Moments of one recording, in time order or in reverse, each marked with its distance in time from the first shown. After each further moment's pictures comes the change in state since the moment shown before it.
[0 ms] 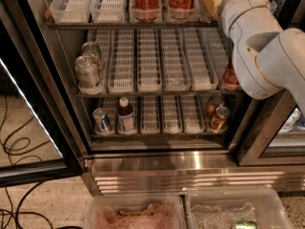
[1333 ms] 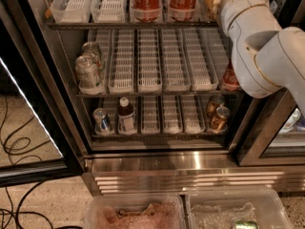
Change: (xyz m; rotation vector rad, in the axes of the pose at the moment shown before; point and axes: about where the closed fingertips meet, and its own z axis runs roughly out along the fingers) arm -0.005 0.000 0.002 -0.002 -0.012 -0.007
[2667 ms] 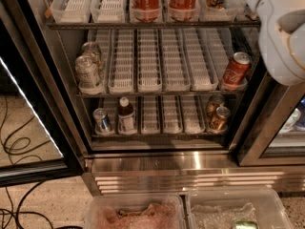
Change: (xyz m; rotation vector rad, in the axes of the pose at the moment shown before) arm -0.066 -0.050 -0.010 0.034 -0.133 -0.077
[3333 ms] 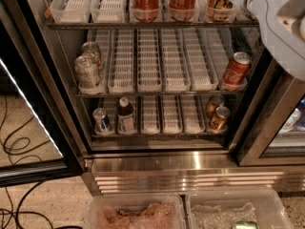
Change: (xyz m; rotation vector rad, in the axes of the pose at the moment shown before) arm -0.069 0.081 -0.025 -0.302 0.017 0.010
